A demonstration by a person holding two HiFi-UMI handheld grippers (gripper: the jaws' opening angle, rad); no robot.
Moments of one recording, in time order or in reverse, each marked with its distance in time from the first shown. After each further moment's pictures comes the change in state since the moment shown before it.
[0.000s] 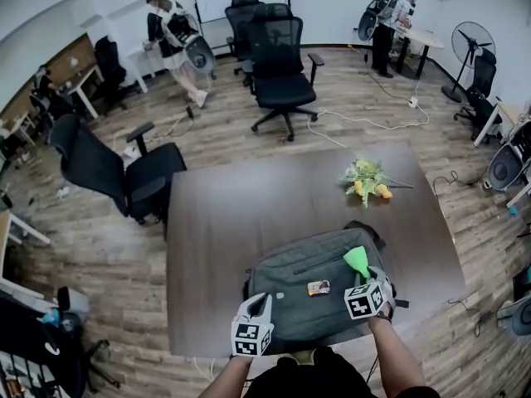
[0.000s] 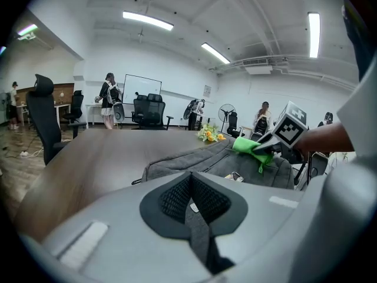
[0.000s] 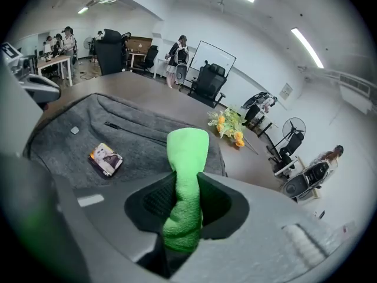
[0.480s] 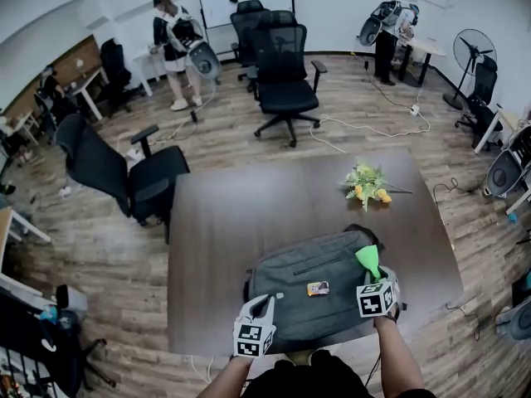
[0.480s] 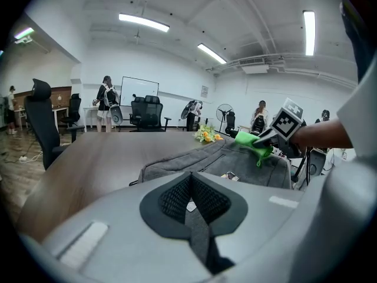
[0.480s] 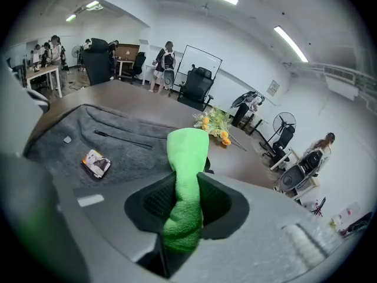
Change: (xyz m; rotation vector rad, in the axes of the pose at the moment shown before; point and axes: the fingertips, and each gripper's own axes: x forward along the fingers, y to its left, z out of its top) left arm -0.006 -0.011 0.002 0.038 -0.005 -0.005; right arm -0.014 -0.036 -0.004 0.110 -0.049 -0.047
